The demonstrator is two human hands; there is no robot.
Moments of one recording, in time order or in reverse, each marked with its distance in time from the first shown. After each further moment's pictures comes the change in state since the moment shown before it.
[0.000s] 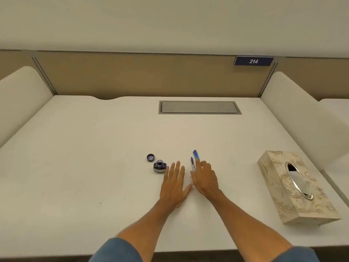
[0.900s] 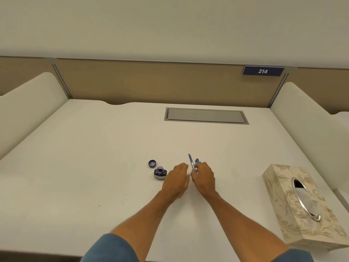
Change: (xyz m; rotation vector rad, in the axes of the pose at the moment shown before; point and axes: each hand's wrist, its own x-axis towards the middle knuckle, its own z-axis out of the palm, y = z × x) left_hand 0.039 0.012 -0.044 -0.268 0.072 -0.012; right_hand 0.028 -0.002 -0.014 0.408 0.137 0.056
